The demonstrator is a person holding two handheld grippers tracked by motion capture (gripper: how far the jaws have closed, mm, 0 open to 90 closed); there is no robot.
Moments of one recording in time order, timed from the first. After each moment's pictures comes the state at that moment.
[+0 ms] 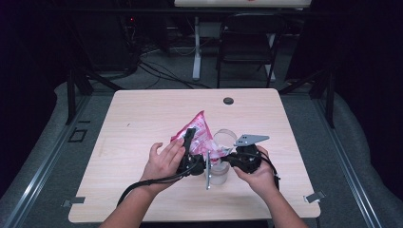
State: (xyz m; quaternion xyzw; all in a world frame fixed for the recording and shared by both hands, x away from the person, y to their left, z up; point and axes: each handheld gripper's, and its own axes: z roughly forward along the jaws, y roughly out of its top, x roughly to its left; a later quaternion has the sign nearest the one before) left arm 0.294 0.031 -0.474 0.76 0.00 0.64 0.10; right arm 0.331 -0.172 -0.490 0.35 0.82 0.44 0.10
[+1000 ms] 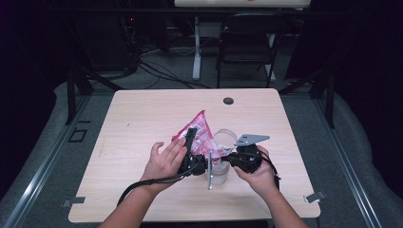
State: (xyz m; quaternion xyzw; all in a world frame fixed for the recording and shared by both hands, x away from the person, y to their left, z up) left arm 0.293 0.027 -0.470 0.76 0.00 0.64 0.09; right arm 0.332 -0.173 -0.490 0.35 0.82 0.45 0.10
